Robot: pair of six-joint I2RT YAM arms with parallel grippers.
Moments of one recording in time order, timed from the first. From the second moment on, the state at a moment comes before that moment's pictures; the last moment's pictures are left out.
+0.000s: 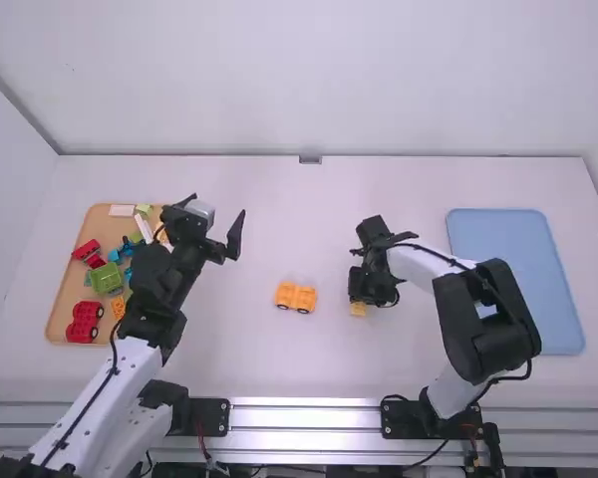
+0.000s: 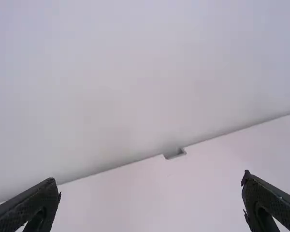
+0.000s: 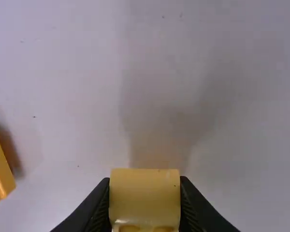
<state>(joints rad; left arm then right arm) -0.15 0.90 0.44 0.45 0.13 0.10 0.37 1.76 0.92 -0.68 -0.23 0.45</state>
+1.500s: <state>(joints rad) -0.15 1.06 0.44 0.58 0.15 0.10 0.33 2.02 1.22 -0.96 -0.23 1.33</state>
